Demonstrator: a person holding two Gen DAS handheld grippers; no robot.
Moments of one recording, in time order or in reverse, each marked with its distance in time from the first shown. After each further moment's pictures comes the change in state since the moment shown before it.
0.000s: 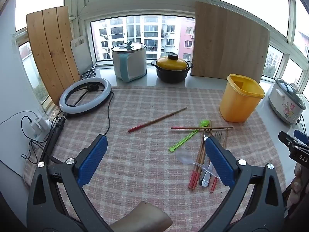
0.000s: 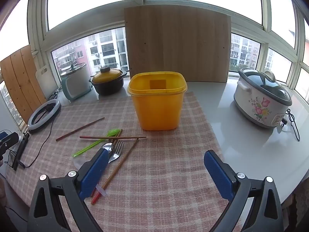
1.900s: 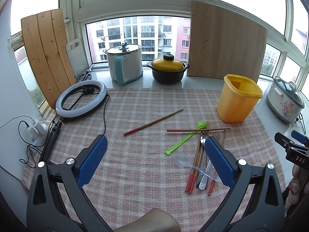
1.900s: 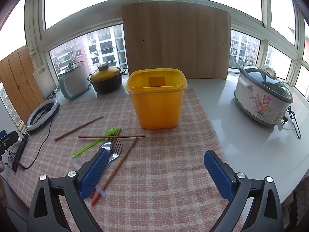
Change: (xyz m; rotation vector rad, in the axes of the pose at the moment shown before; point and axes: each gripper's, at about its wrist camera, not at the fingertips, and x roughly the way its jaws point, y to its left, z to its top) left arm 0.005 -0.011 0.011 0.015 -0.005 0.015; right arm 0.007 -0.003 -0.001 0.018 0.019 0.014
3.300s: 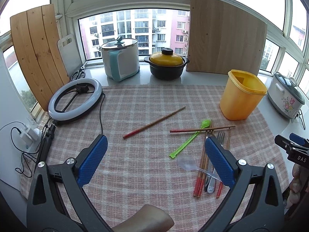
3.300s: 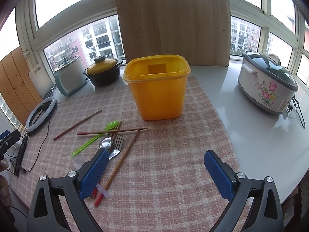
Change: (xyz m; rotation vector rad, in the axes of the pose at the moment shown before) left arm 0.041 0.004 -0.002 0.014 0.030 -0.026; right arm 0.023 0.005 -0.003 0.061 0.090 0.015
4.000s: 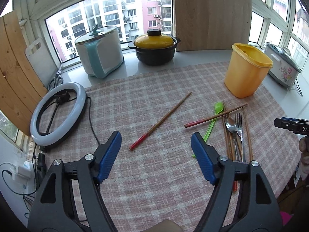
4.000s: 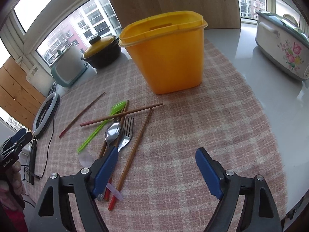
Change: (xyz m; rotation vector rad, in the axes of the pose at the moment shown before) left arm 0.083 0.040 0.026 0.211 0.134 -0.133; right arm 0.073 0.004 -0.004 0.143 0.217 0.139
